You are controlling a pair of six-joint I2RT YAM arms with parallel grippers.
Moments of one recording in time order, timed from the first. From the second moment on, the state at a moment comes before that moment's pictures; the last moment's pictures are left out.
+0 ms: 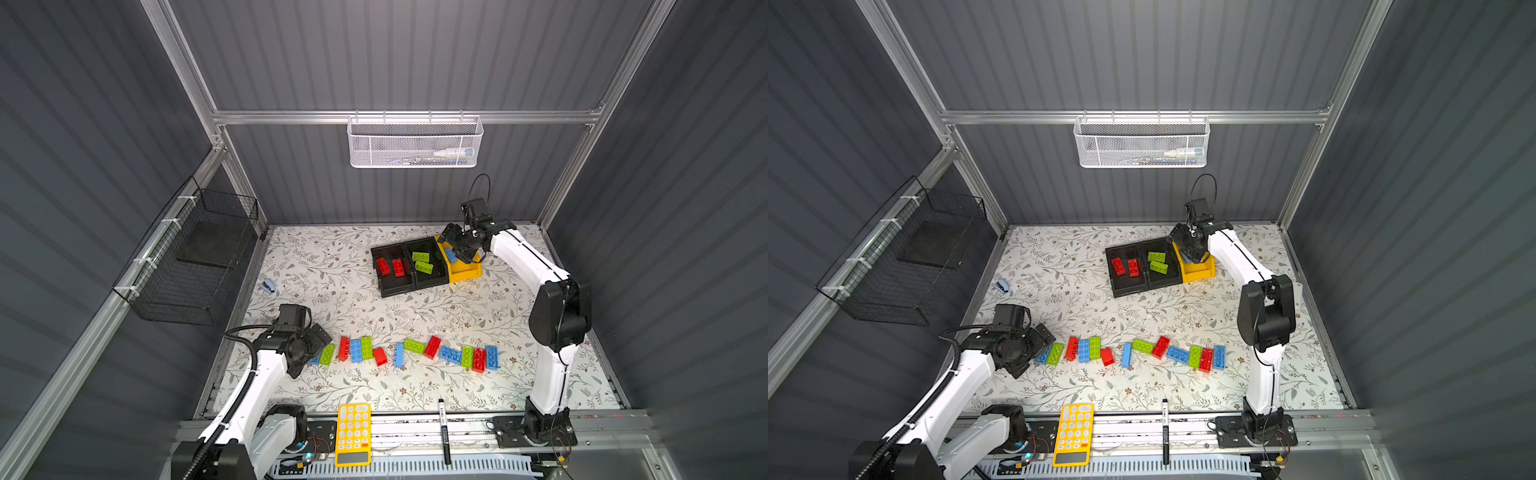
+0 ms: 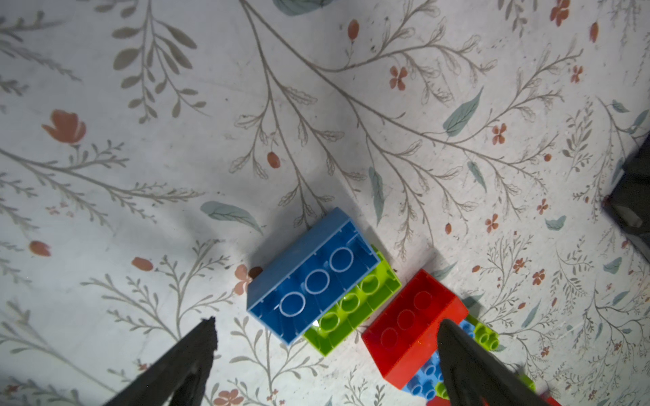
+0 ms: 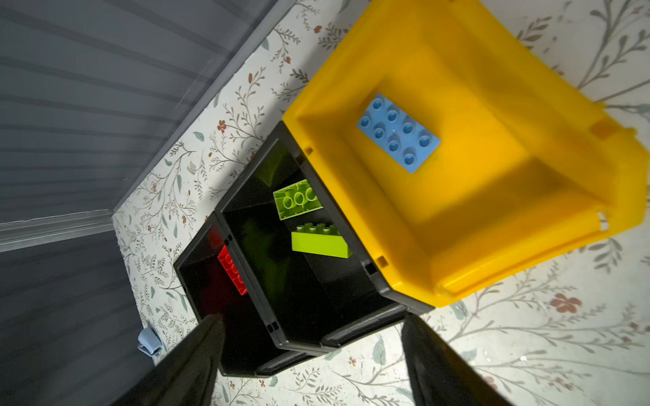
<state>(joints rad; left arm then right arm) -0.10 0.97 0.56 -0.79 0.07 -0.88 0.30 2.01 1.79 -0.72 -0.15 0.88</state>
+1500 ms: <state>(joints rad) -0.06 1.29 0.64 -0.67 0.06 -1.28 0.25 1.94 1.51 -0.61 -0.22 0.91</state>
